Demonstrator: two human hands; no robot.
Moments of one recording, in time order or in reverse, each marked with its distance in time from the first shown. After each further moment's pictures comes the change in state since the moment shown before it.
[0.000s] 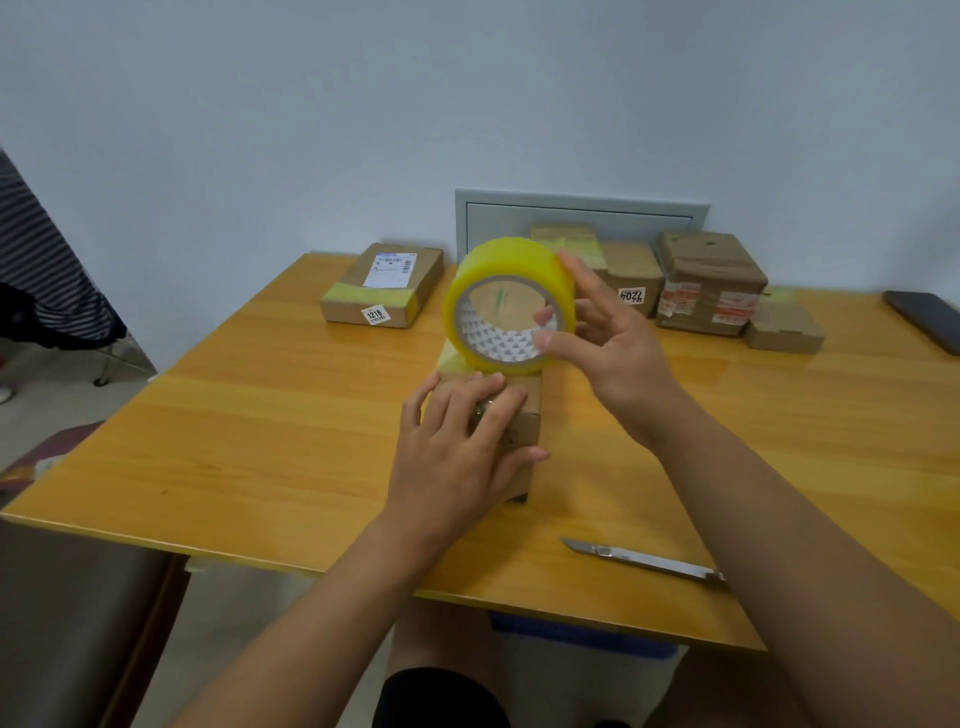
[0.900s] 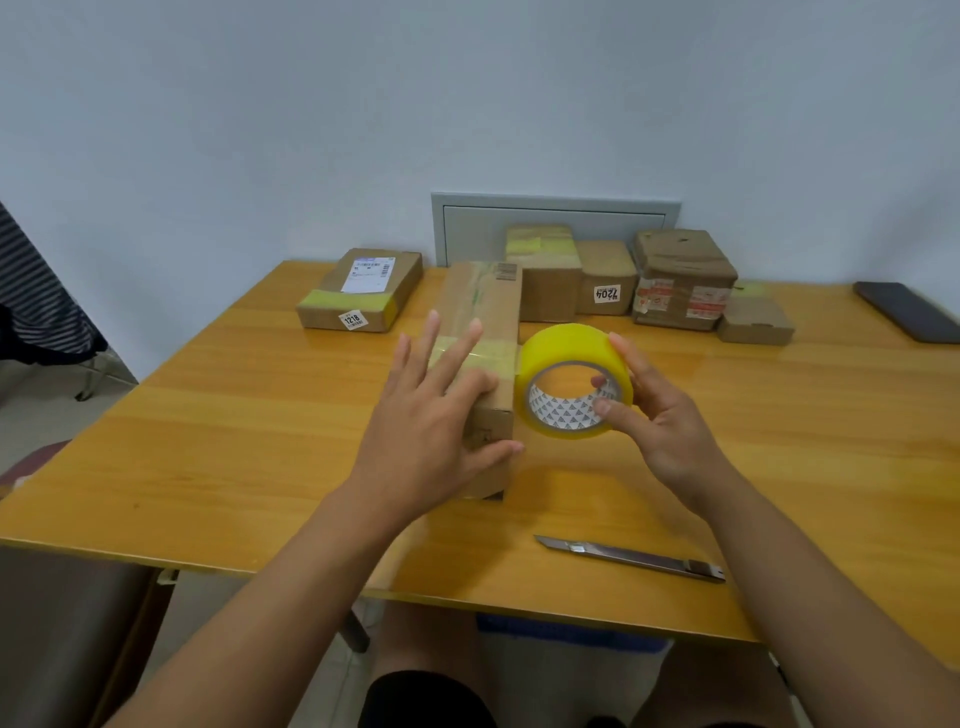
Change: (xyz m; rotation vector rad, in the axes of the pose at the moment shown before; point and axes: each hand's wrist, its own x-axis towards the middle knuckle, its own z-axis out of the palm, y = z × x) left_hand 0.038 0.001 -0.025 -0.057 -0.381 -0.034; right_hand -0.061 0.052 -0.061 -0.130 0.050 0.159
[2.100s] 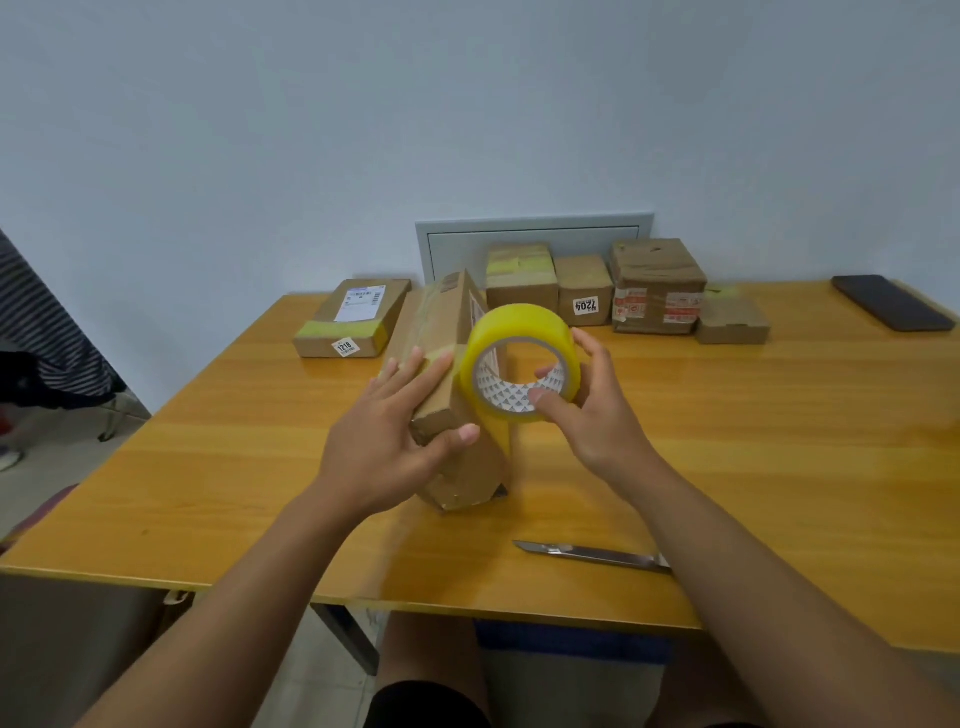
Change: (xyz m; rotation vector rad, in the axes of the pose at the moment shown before) left_hand 0.001 -0.001 -0.023 -0.288 -0.171 -0.295; right_hand 0.011 -0.017 0.027 0.090 0.096 0.008
